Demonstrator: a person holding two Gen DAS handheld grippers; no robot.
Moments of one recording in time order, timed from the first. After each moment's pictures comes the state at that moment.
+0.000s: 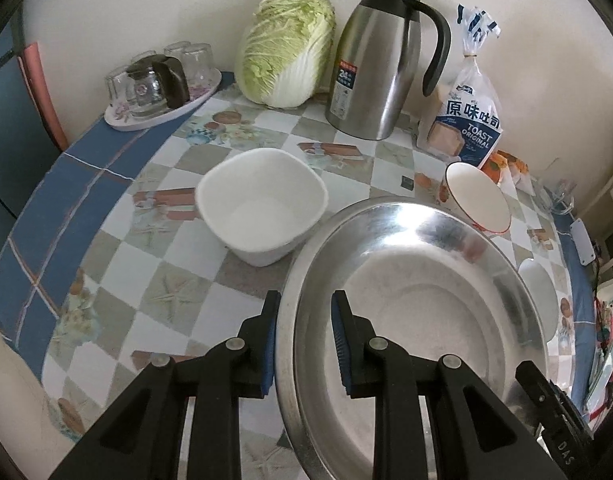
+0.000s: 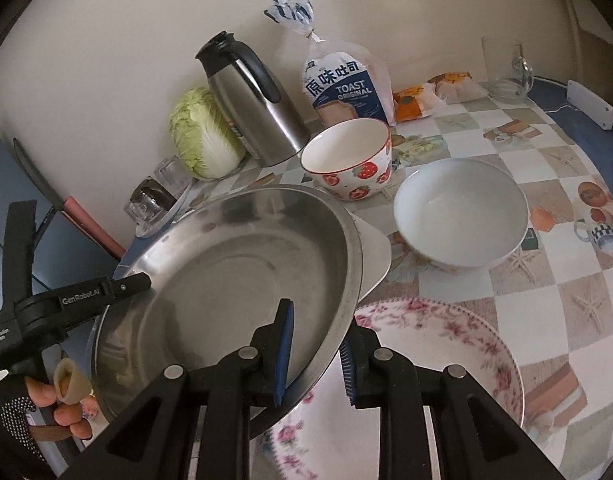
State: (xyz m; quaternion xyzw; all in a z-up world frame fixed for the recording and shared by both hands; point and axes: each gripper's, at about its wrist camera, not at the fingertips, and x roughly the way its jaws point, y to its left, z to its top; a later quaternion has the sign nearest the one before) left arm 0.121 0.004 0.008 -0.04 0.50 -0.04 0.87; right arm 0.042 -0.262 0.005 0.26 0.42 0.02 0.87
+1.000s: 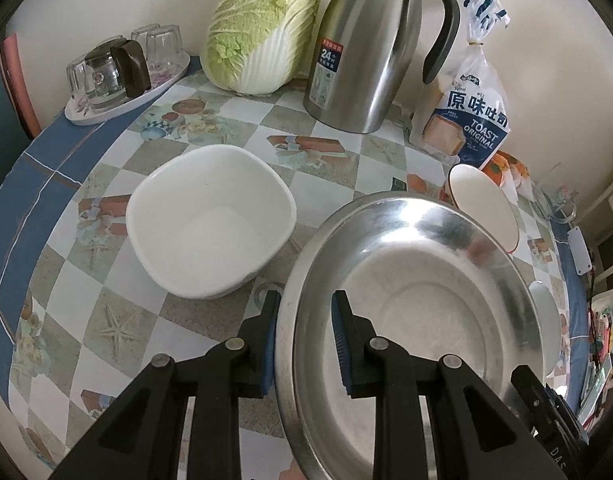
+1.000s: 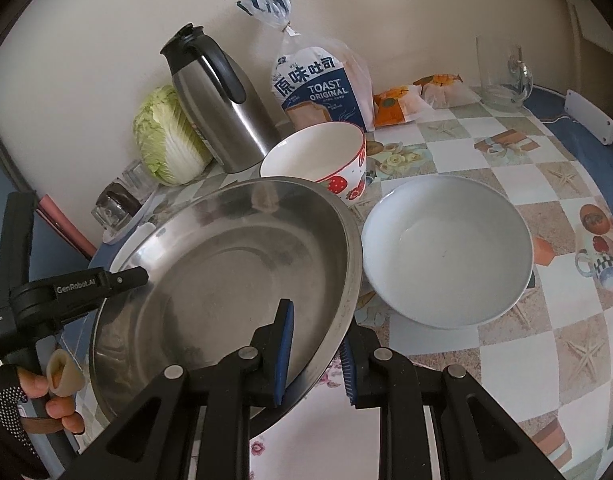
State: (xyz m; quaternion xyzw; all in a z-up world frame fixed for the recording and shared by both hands) left arm 0.170 -0.013 -0.027 -0.06 0.51 -0.07 0.85; right arm 0.079 -0.280 -0.018 0.23 0.43 -0.02 0.87
